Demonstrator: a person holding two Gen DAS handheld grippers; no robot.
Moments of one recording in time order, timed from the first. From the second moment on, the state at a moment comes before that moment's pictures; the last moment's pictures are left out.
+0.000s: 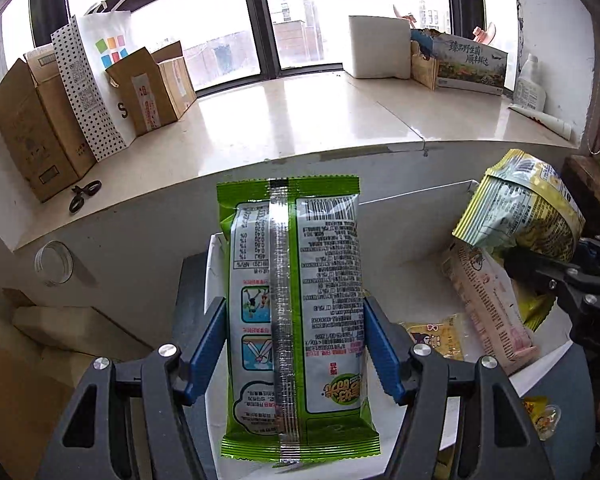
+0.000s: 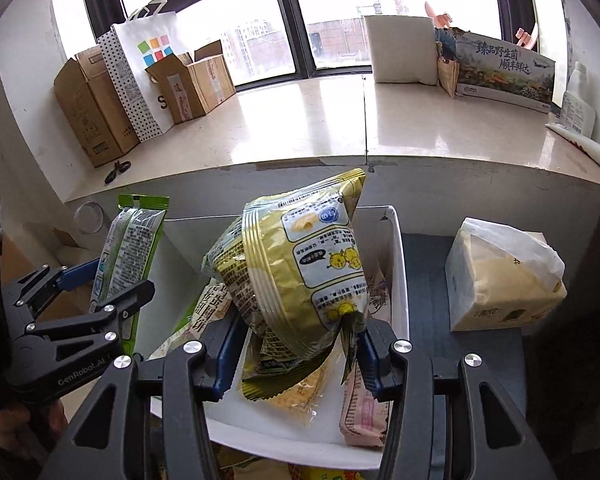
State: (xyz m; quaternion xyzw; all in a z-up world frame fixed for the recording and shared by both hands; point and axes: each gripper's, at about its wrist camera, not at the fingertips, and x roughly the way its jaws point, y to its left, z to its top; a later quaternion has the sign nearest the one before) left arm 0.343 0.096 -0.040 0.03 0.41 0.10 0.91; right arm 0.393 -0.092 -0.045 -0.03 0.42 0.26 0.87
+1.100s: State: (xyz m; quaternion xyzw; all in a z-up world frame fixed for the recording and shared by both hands) left arm 0.138 0.066 -0.033 -0.04 0.36 0.04 0.93; right arm 0.252 -0.196 -0.023 0.00 0.36 0.29 0.89
